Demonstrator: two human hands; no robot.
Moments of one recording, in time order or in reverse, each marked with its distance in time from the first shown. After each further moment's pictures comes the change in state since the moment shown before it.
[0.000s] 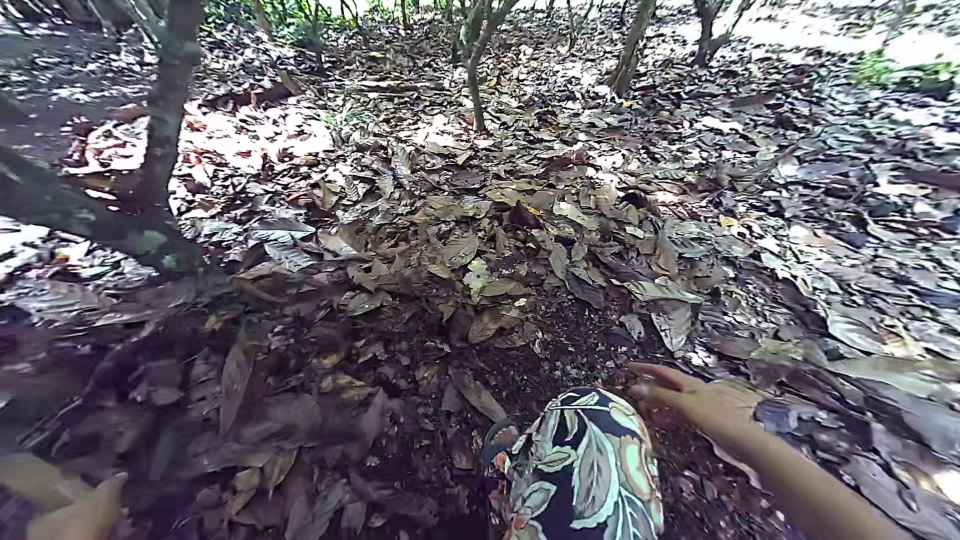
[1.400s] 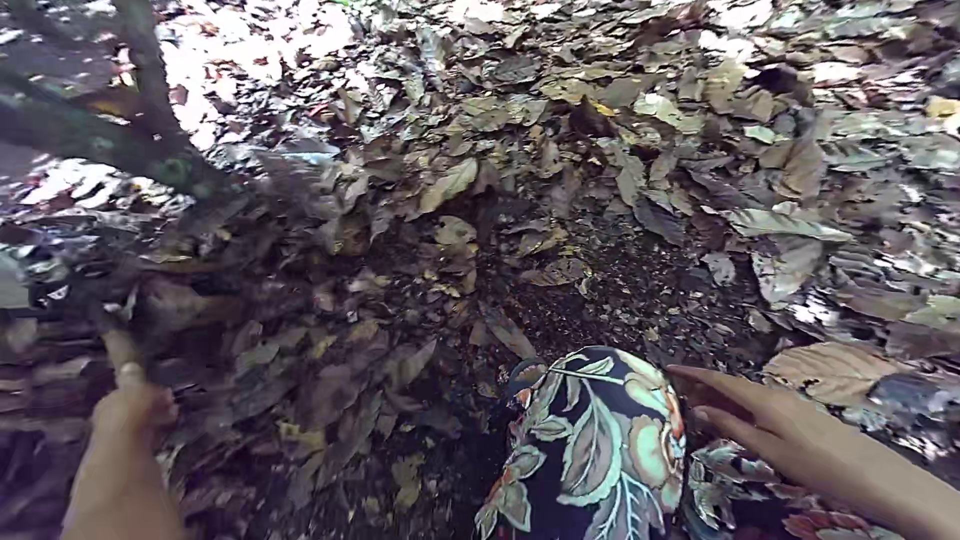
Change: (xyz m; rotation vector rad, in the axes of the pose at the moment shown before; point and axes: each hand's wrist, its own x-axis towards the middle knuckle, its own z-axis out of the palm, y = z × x) left_hand 0.036 0.016 -0.022 0.075 0.005 -0.041; right_hand -0.002 0.019 0.002 -0.644 -0.312 -0.380
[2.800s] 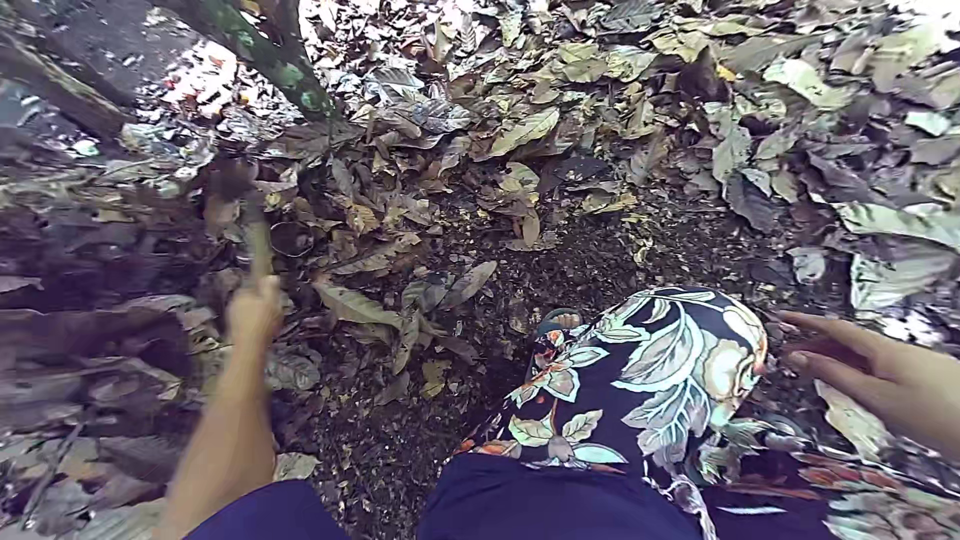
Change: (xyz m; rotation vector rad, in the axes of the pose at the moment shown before) left_hand -0.184 -0.044 -0.043 0.221 -0.032 0.220; right_hand -0.044 0.021 -0.021 -0.011 0.069 0.021
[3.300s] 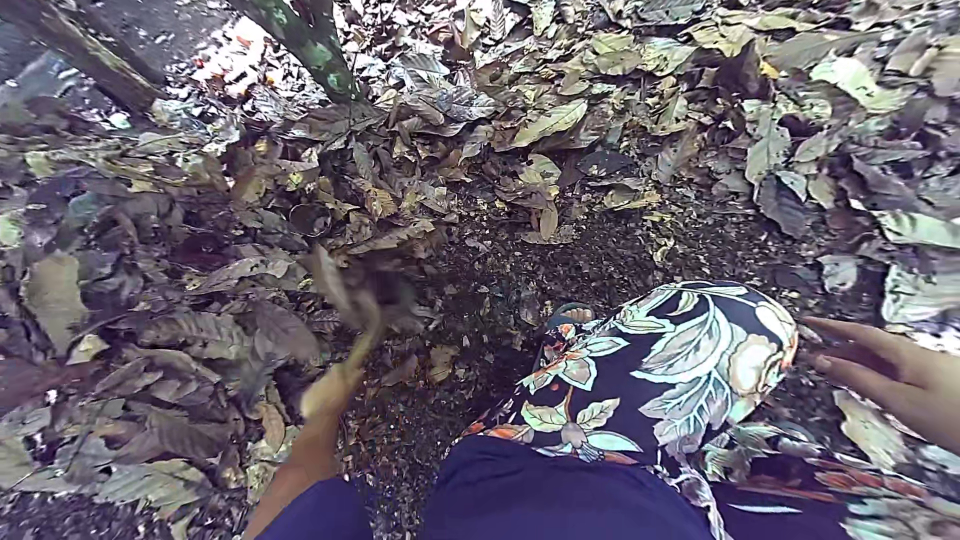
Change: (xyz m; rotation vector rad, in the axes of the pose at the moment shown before) left_hand -0.095 -0.134 0.129 0.566 -0.409 -0.088; right_hand -0.001 0.006 -0.001 -0.046 -0.040 0.048
